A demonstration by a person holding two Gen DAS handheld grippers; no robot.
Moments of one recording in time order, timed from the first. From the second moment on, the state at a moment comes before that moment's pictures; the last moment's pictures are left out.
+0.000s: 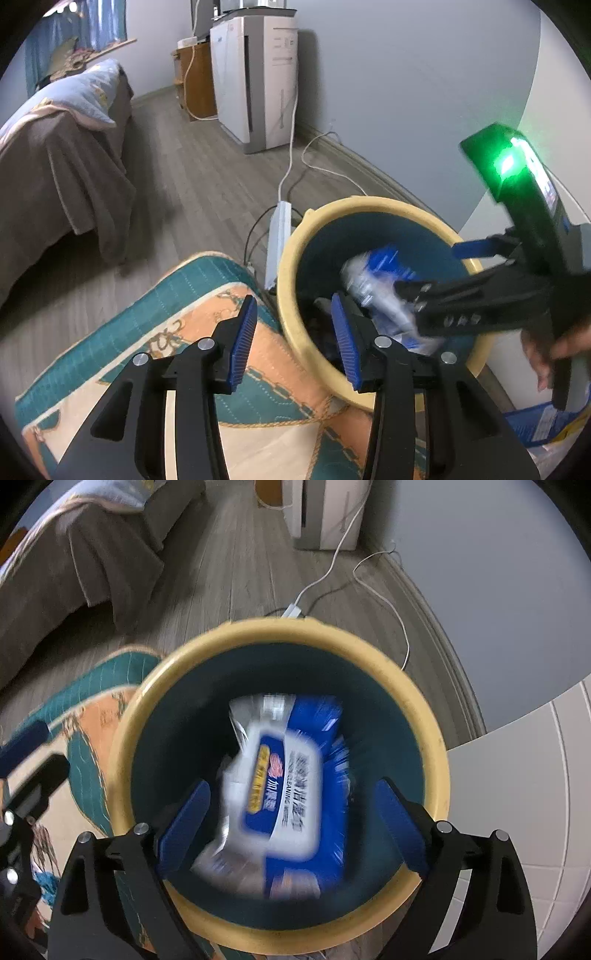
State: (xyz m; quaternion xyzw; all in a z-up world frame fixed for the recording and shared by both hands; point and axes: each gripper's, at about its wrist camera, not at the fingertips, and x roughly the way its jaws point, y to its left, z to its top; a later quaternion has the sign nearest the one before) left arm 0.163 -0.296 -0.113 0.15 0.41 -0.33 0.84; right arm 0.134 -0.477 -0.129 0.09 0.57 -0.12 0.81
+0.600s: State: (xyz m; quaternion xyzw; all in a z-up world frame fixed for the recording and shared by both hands) left arm 0.113 -0.255 -0.074 0.13 0.39 -0.30 0.86; right arm 0.086 -0.490 -0.086 0.16 0.55 -0.12 0.81
